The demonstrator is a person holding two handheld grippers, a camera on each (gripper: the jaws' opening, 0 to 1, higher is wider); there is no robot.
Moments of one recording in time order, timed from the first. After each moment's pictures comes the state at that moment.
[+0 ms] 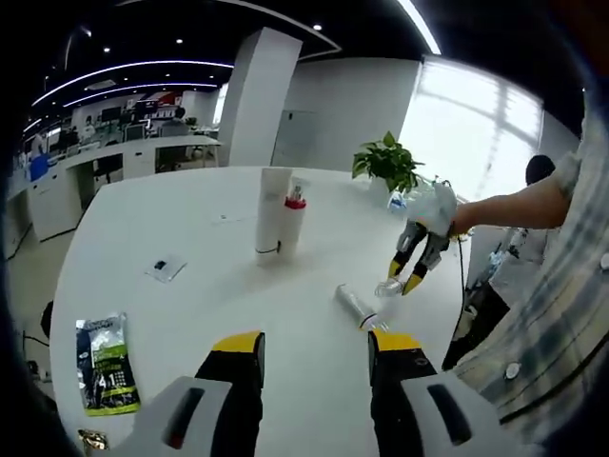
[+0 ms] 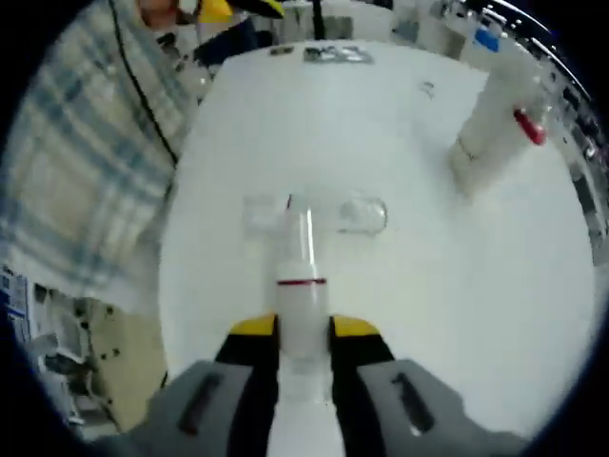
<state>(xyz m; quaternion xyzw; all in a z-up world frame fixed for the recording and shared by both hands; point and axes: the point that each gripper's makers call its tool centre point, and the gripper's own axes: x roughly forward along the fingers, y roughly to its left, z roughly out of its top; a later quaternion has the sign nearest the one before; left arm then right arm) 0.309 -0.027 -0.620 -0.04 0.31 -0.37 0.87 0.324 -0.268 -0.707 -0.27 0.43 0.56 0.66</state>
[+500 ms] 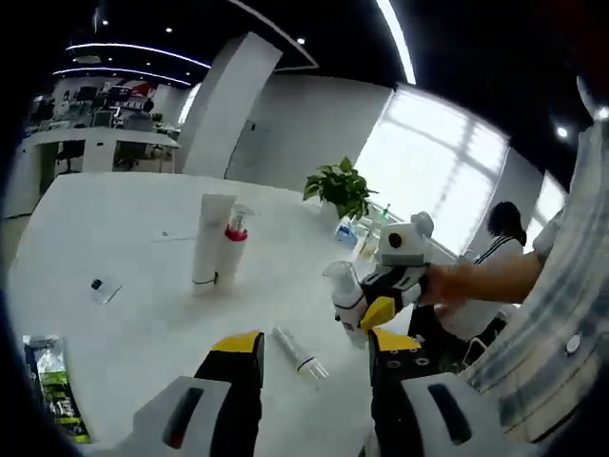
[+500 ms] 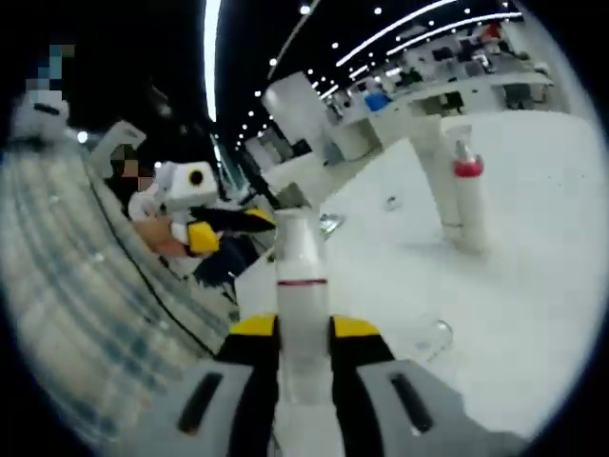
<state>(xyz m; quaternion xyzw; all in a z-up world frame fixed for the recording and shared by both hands) 0.308 -0.086 -0.569 -0.16 0.28 -0.49 0.81 0.306 -0.145 -0.593 0.18 0.29 0.58 0.74</state>
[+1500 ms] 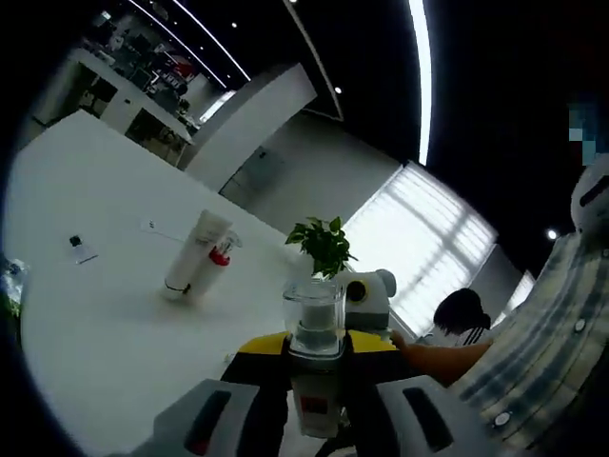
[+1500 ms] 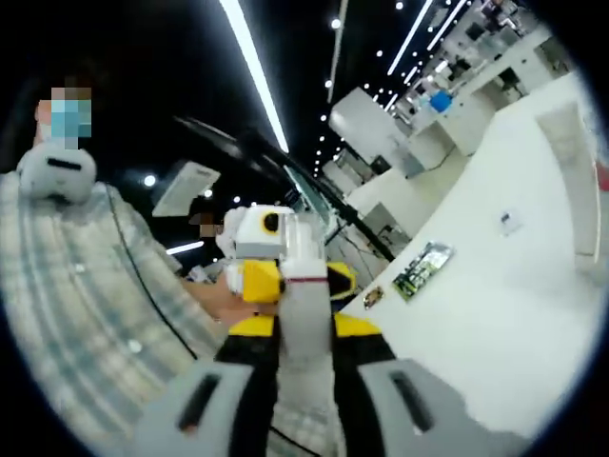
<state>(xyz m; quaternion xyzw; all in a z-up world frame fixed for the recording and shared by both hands) 0.324 -0.070 -0.537 -0.34 0.25 -0.43 0.79 0.302 -0.047 -0.551 0.22 0.27 0.66 0.66</state>
